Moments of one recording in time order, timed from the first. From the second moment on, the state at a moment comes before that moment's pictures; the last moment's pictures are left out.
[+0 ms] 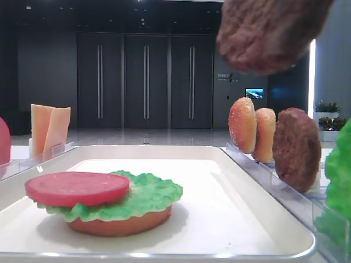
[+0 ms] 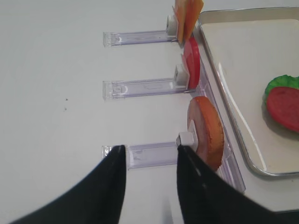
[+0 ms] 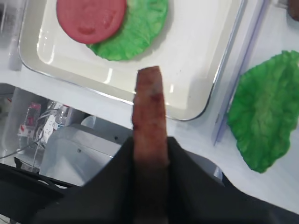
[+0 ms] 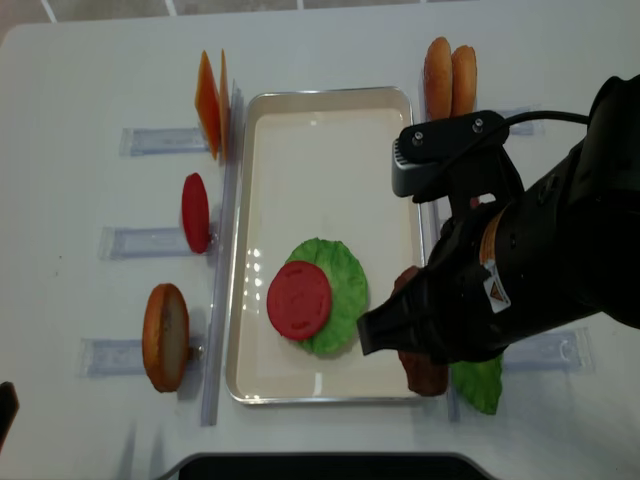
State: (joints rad) left arm -0.10 -0.01 -0.48 0.05 1.11 -0.03; right arm 1.03 1.30 -1.07 0.01 1.09 0.70
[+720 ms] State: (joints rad) left arm -0.10 -0.01 -0.48 0.05 1.11 -0.03; right arm 0.76 1.30 -0.78 1.39 0.63 -0.62
